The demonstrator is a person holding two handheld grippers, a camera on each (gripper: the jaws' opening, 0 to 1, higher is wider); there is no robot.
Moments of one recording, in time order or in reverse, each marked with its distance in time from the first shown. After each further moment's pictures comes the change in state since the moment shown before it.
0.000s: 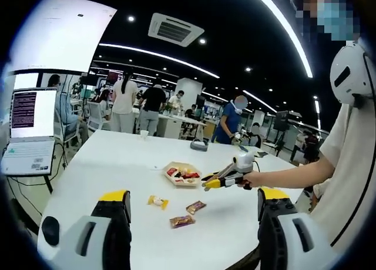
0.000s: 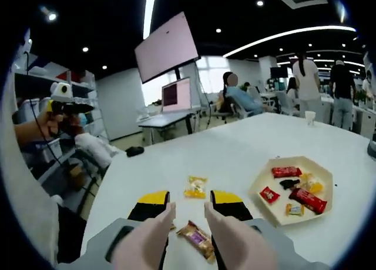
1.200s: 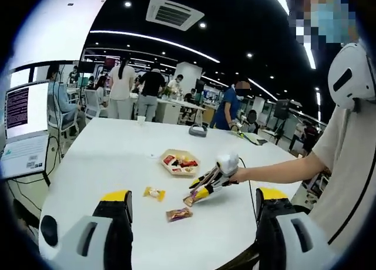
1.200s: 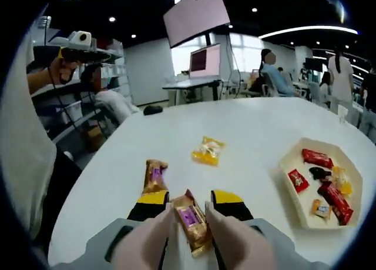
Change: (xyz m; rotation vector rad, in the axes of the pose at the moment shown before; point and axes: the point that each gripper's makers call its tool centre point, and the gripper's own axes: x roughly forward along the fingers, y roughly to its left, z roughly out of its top) left arm 0.029 -0.002 -0.004 -0.007 0.115 -0.007; right arm 0.035 0.000 -0.083 -0.167 0.235 0.215
